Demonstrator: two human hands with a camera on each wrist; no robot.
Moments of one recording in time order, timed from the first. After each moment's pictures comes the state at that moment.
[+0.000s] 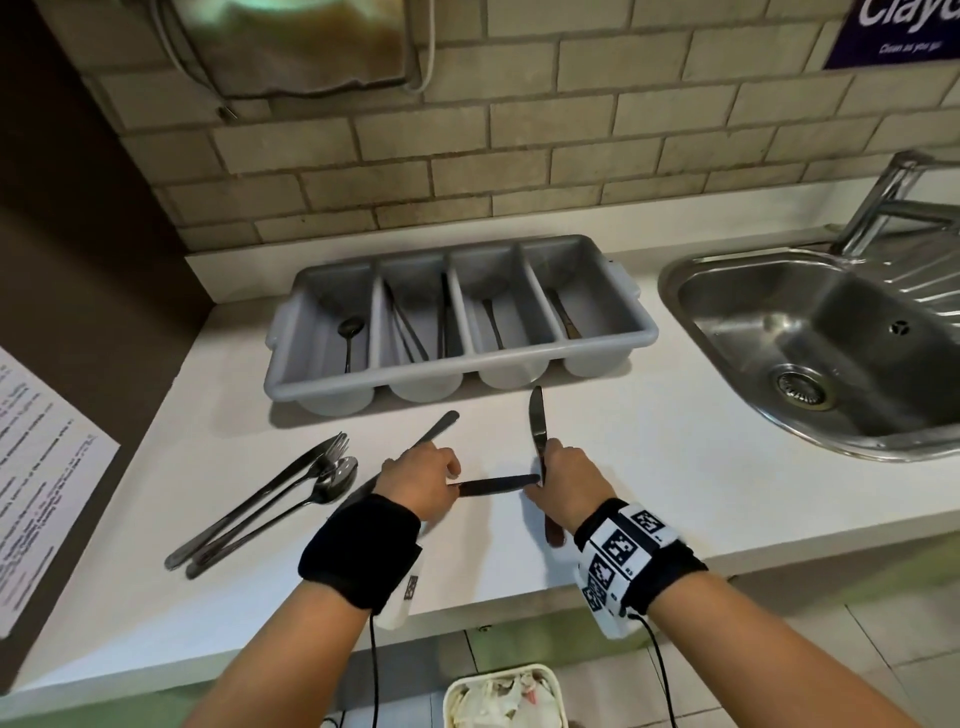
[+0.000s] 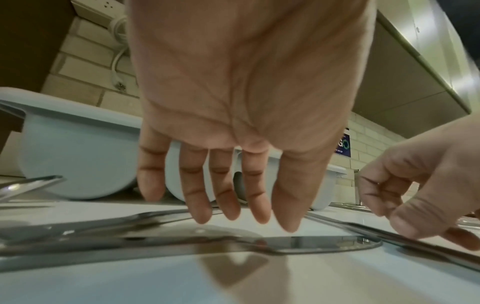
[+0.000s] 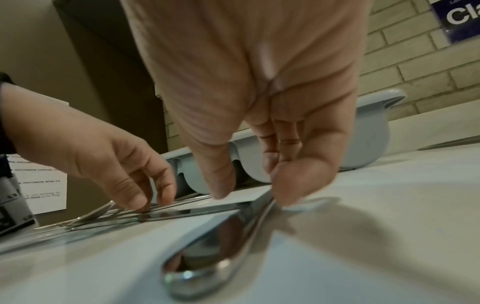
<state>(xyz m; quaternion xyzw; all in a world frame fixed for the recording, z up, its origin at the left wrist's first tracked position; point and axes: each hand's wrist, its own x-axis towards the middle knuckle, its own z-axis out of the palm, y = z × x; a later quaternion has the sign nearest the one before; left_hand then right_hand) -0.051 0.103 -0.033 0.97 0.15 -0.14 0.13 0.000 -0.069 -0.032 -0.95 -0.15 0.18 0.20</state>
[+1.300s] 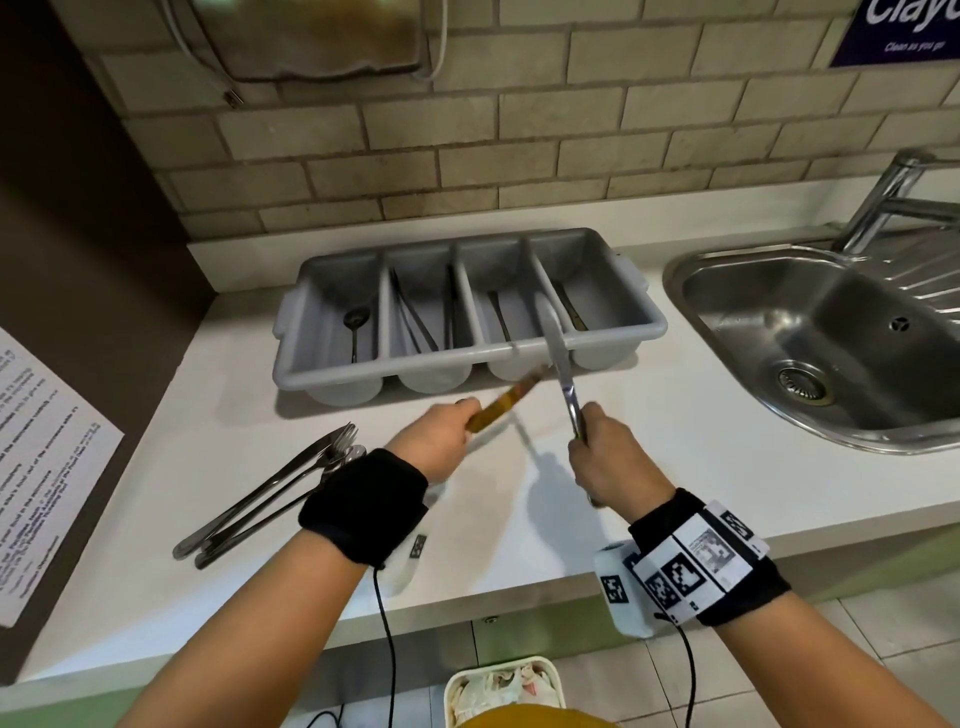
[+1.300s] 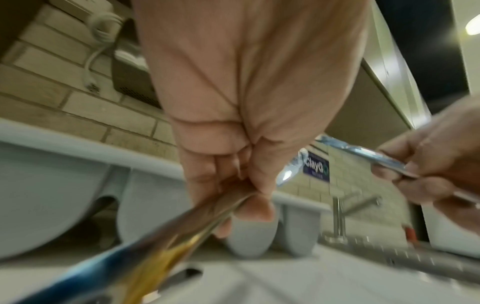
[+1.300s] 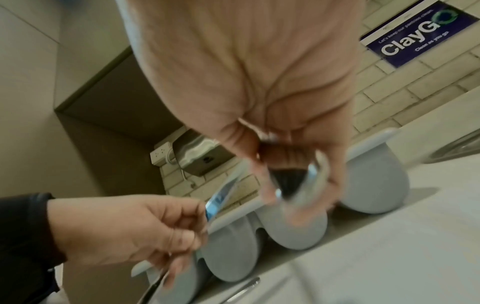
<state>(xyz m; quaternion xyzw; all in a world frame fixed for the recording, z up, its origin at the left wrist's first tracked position) -0.039 0.105 0.007 0.97 0.05 -0.09 0.24 -0.010 -0.086 0.014 -0.91 -0.13 0.14 0.37</state>
